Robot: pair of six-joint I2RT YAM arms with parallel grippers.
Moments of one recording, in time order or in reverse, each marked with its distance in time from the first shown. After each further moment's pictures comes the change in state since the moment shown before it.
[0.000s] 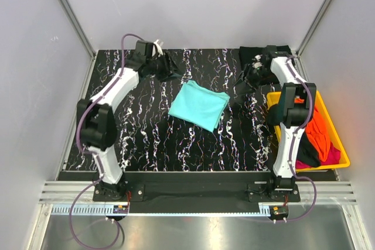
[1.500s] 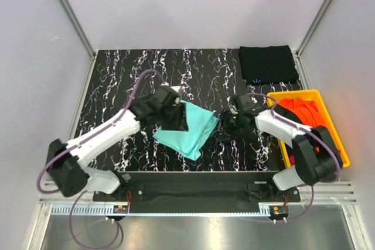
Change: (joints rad) left arm -0.467 -0.568 -0.488 -0.333 -0.419 -0.009; right arm 0.478 -0.737 -1.073 0.564 0.185 0.396
